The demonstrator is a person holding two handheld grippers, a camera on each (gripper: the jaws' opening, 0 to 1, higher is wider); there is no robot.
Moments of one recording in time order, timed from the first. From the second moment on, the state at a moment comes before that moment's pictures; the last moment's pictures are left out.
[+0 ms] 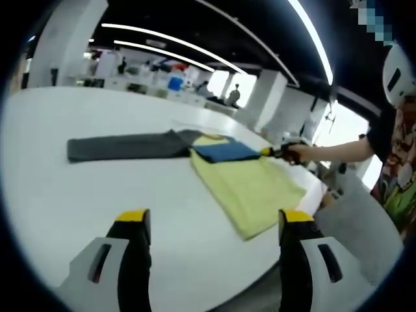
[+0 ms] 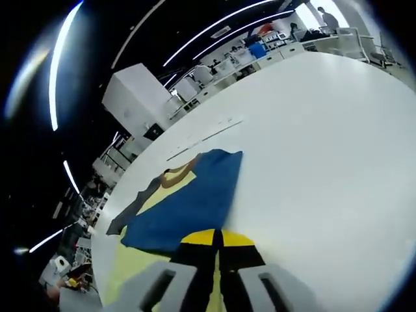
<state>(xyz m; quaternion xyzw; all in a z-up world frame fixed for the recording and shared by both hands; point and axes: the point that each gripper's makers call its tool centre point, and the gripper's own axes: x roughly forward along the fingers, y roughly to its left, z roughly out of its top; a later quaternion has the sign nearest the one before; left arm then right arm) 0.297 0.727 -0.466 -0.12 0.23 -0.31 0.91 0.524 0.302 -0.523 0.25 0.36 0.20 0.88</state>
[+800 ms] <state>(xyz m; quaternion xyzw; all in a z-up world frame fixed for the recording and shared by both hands) 0.302 0.722 -0.464 -0.12 0.23 -0.32 0.91 0.532 0.292 -0.516 0.18 0.31 0.24 0.90</state>
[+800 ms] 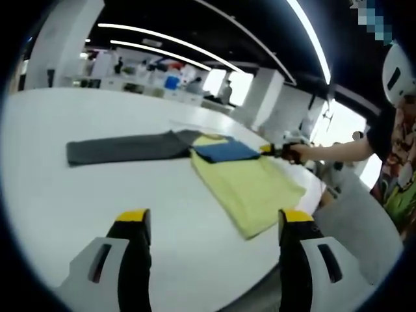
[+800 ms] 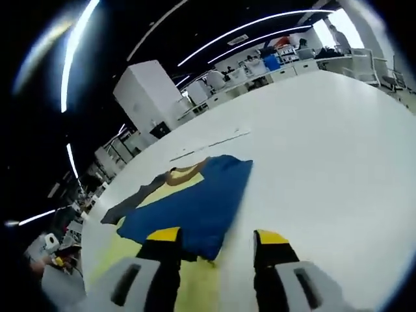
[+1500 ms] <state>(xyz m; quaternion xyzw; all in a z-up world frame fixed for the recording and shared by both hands) 0.311 0.720 -0.464 -0.11 0.23 -0.33 0.91 0.488 0.304 -0.508 0.05 0.28 0.30 0.91</state>
